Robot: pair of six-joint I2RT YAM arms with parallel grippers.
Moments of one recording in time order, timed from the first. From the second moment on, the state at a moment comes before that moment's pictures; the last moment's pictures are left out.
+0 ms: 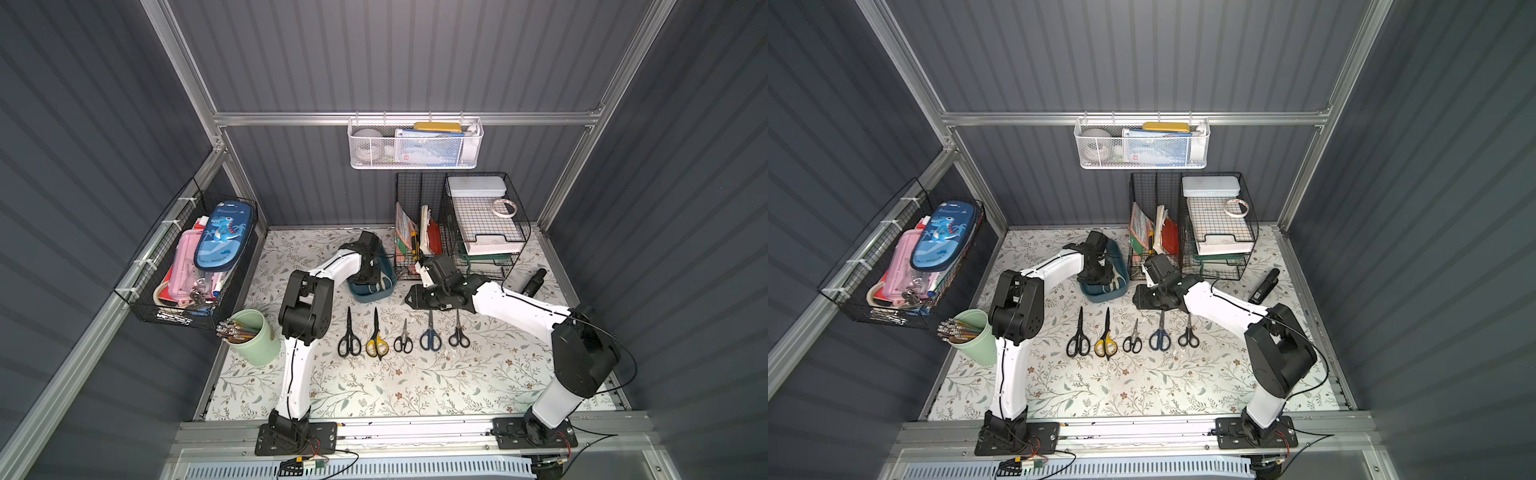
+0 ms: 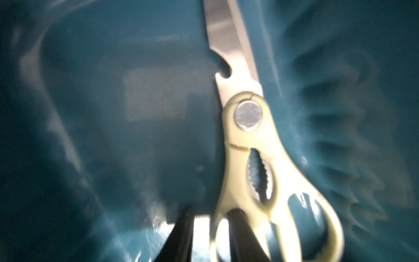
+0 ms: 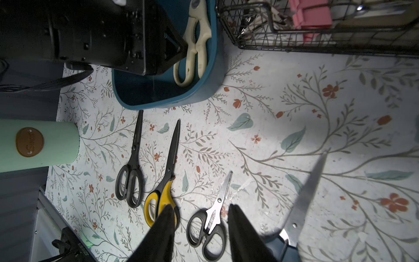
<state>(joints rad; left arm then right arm) -0.40 2.25 1.75 -0.71 -0.01 -0.27 0.65 1.69 1.20 -0.40 -0.19 0.57</state>
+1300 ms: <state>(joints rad) -0.37 1.59 1.46 -0.84 -0.39 0.05 0.65 1.75 1.29 -0.41 -0.26 0.55</state>
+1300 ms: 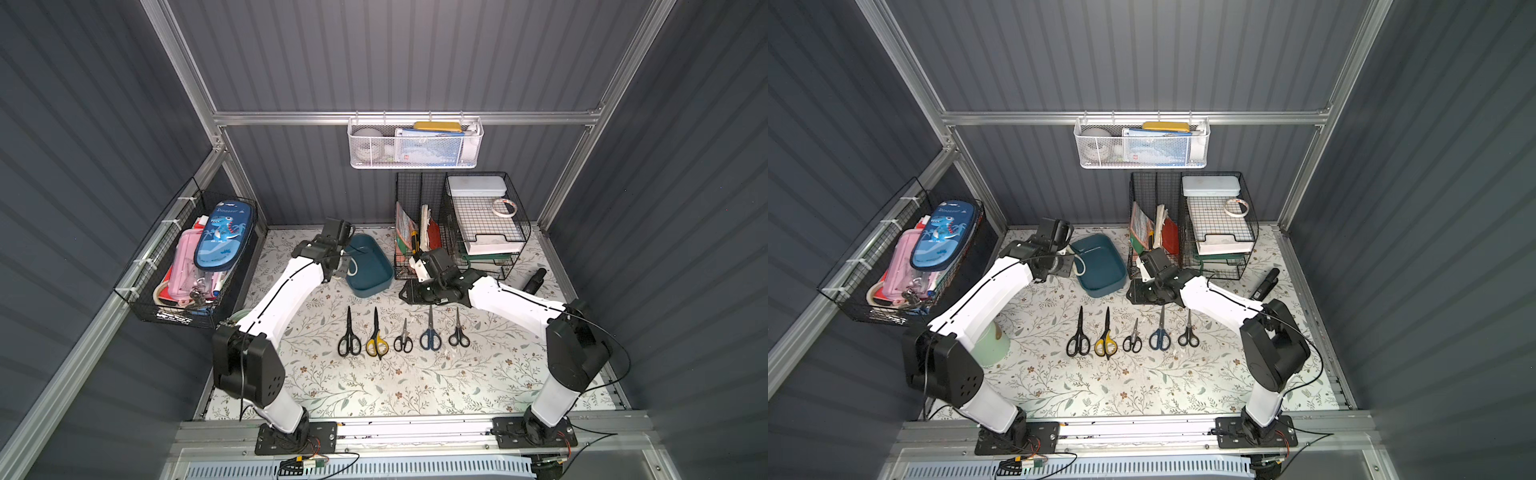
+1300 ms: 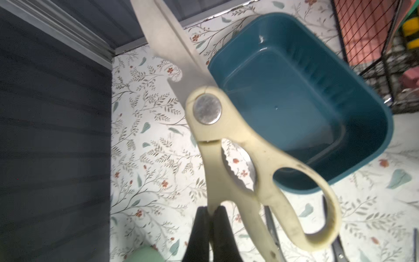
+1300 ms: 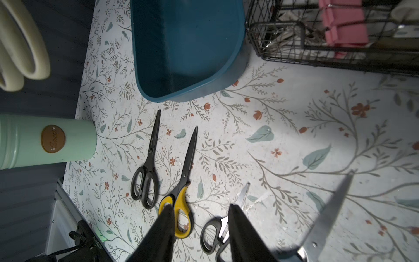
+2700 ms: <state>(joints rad) -0.37 1.53 0.88 -0.77 -0.52 0.25 0.78 1.78 1.38 -0.52 -0.27 0.52</state>
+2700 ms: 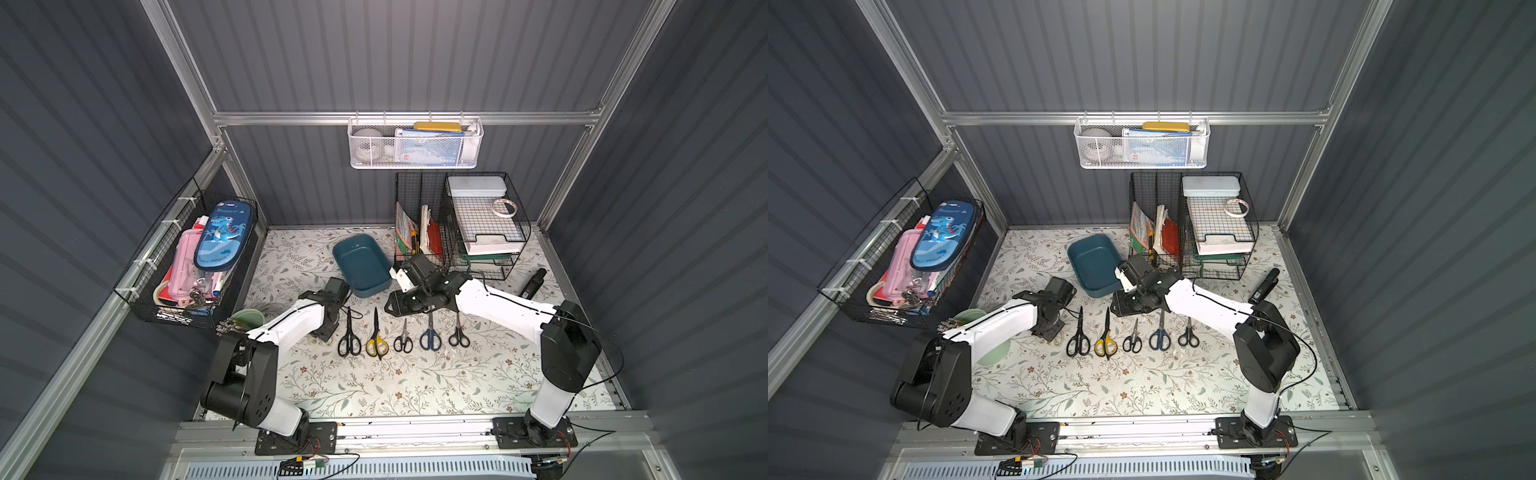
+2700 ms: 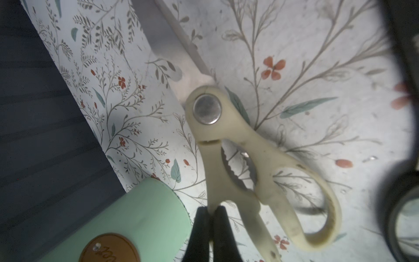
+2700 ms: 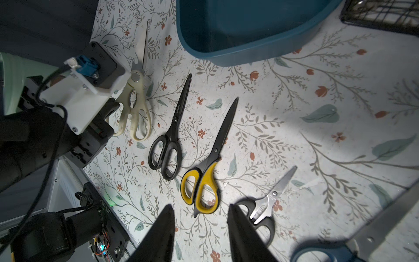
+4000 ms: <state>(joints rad) -0.39 1.38 0.99 -0.02 -0.41 0.03 0.28 0.99 0.69 -0.14 0.30 0.28</state>
